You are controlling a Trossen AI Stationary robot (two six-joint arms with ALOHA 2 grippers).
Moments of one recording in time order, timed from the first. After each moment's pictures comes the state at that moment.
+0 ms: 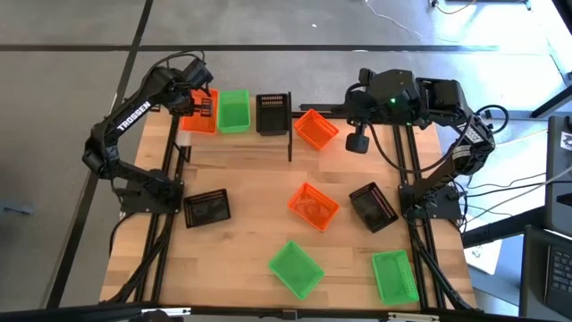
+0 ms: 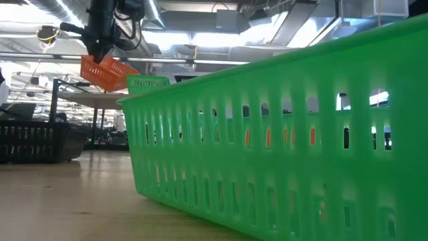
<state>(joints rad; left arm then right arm) 0.89 1.35 1.48 -1.45 -0.46 -0.68 -0.09 1.62 2.33 -1.34 0.31 -0.27</state>
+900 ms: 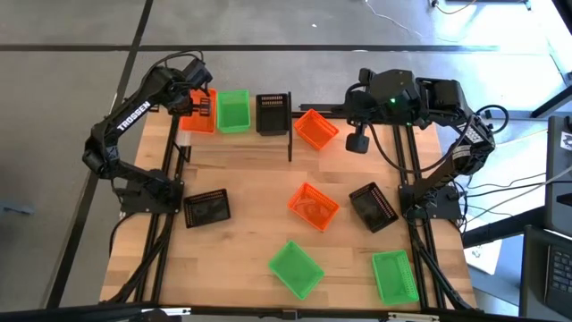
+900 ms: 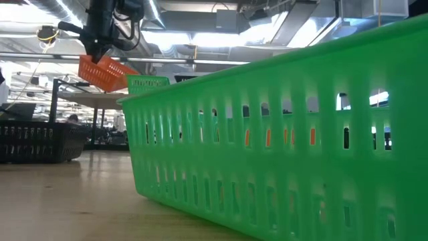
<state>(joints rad) 0.90 1.35 1.48 -1.47 -0.47 -0.70 -0.09 1.62 2.33 -1.34 0.31 -0.27</state>
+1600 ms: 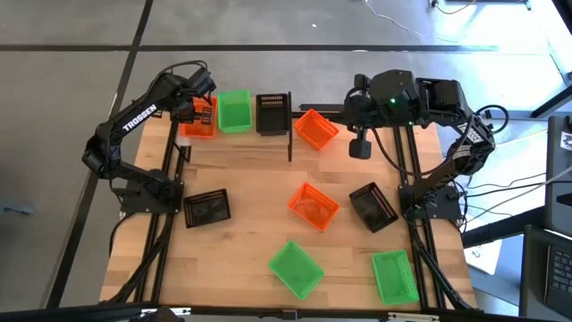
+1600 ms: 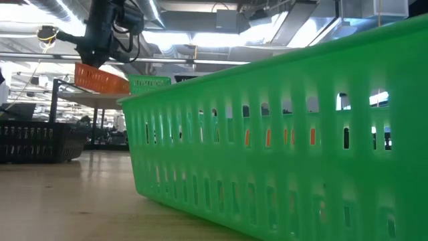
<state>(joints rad) 0.90 1.35 1.35 -1.43 -0.46 -0.67 -0.09 1.62 2.33 -1.35 0.18 -0.27</state>
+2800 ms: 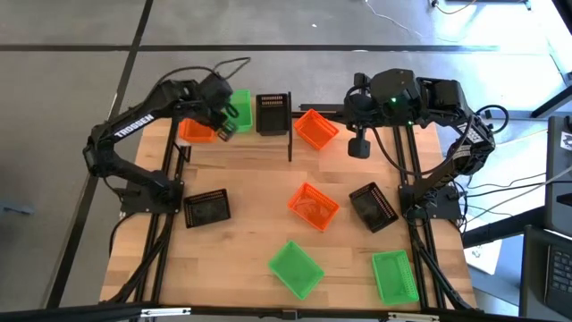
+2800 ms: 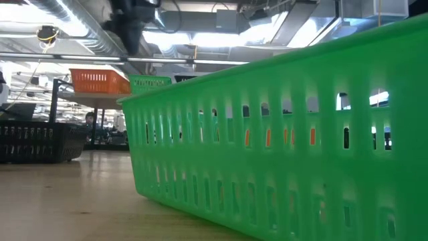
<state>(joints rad) 0.55 1.35 1.54 -1.27 -0.29 -0.26 -0.09 1.62 2.33 -1.33 0.18 -0.27</state>
